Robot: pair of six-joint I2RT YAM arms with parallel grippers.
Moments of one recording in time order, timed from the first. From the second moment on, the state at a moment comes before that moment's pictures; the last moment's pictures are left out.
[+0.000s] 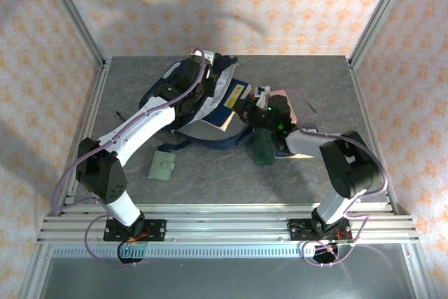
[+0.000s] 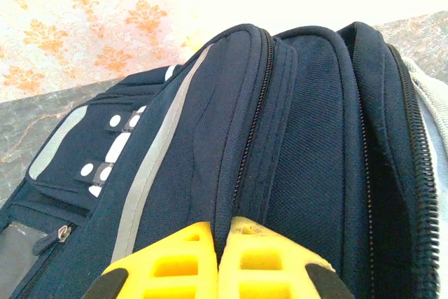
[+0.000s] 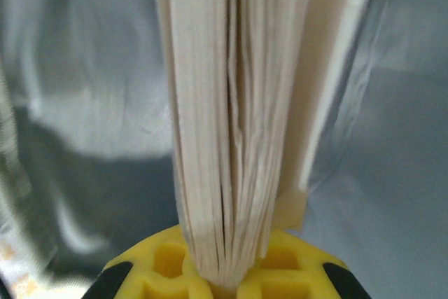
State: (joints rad) left arm -0.51 1.66 1.50 -0.42 -0.31 -0.17; right arm 0.49 1.70 0.84 0.71 -0.51 1.19
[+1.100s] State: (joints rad) left arm -0.47 1.63 1.41 -0.36 -0.30 -0.20; right arm 0.56 2.01 1.31 0.17 -0.35 1.07
